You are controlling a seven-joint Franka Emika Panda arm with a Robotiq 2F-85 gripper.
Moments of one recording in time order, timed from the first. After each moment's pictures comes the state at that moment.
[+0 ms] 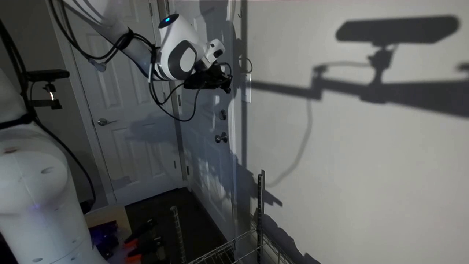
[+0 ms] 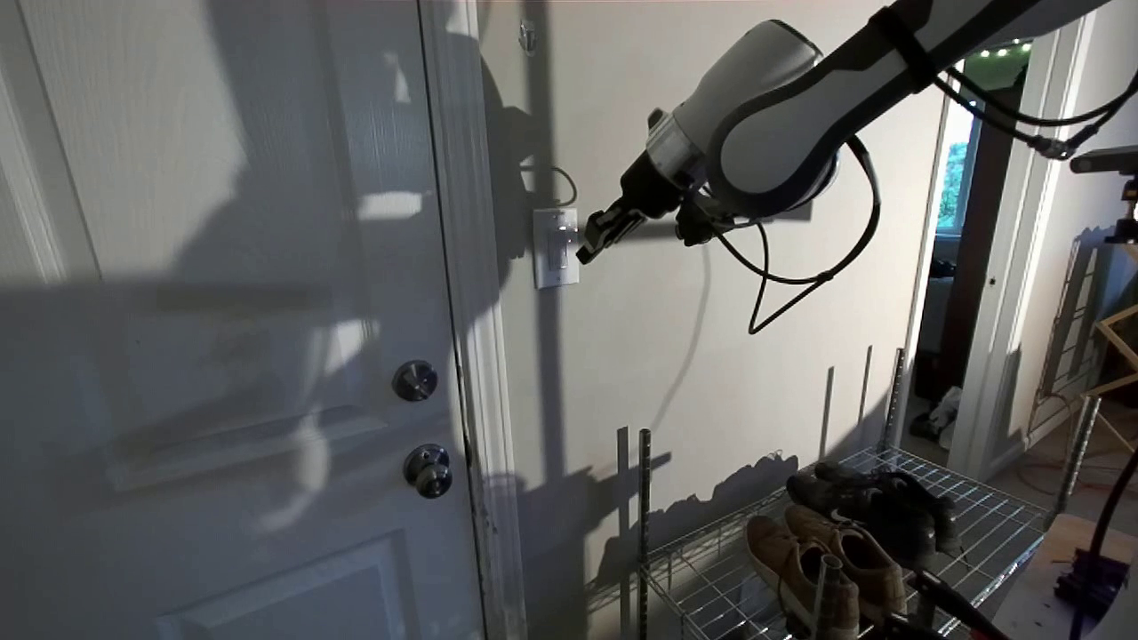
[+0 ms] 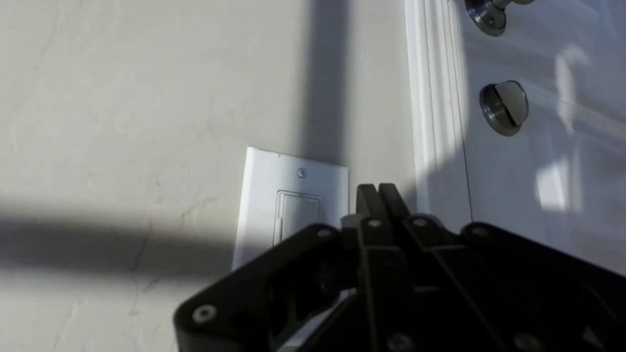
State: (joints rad) arm 0.23 -0.21 0.12 -2.43 0.01 3.09 -0.02
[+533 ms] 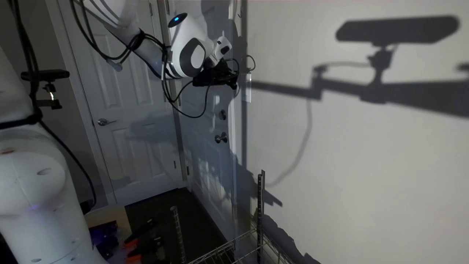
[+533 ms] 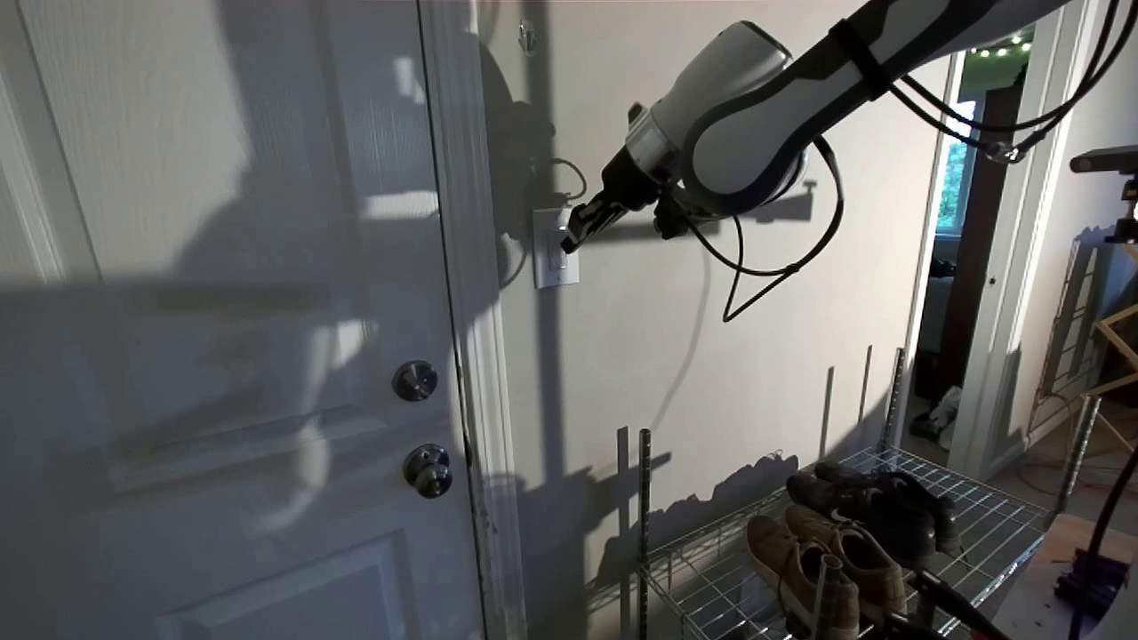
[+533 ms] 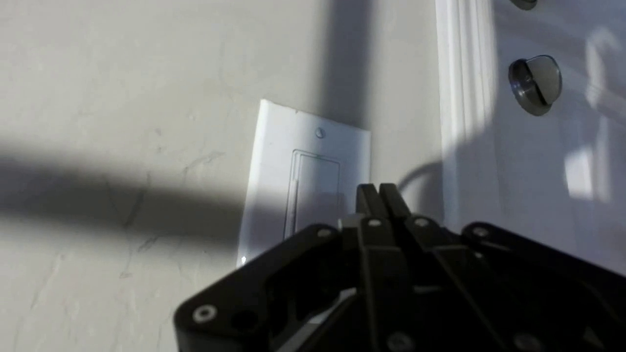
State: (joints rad) arm 0.19 -0.13 0.13 -2.32 -0.06 3.09 -0.02
